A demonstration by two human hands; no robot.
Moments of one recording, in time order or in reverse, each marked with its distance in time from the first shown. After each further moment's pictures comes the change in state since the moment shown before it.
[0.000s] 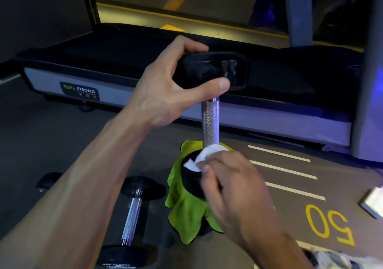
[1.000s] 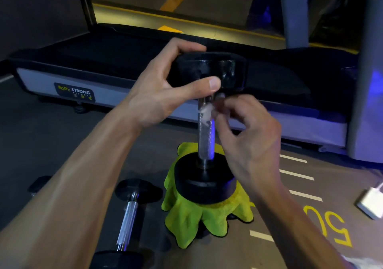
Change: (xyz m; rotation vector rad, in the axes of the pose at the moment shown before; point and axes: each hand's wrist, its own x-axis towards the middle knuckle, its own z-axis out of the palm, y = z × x) left_hand 0.008 -0.014 -0.002 -0.192 -0.106 0.011; right_hand 0.068 0.018 -0.012 0.255 0.397 0.003
